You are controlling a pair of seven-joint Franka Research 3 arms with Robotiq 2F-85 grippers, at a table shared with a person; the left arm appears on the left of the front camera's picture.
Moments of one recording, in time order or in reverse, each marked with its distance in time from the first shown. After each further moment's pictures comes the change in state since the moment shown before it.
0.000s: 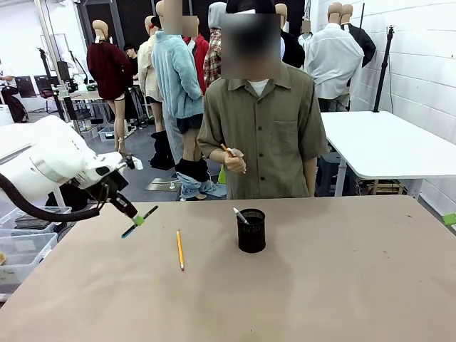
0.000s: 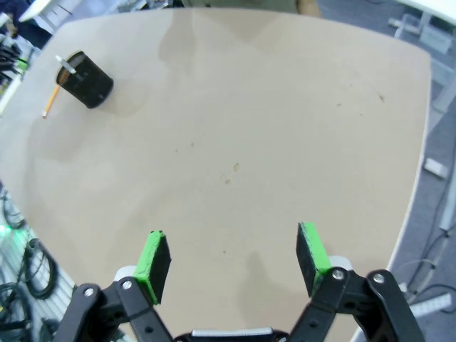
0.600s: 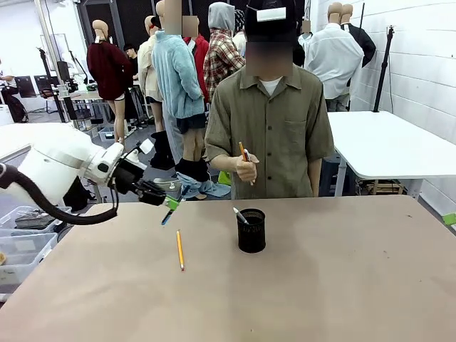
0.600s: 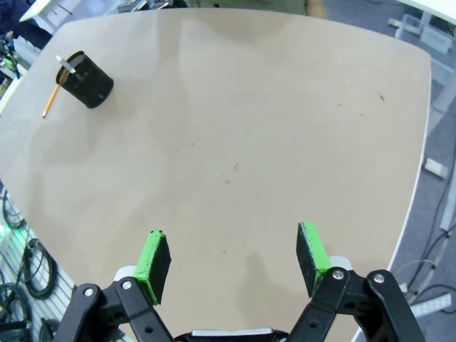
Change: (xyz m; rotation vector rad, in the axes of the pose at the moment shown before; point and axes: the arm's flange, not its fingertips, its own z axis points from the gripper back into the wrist) left arm 0.042 -0.047 -0.024 -0.285 -0.335 -0.332; right arm 0.000 0.000 0.000 0.001 0.000 0.000
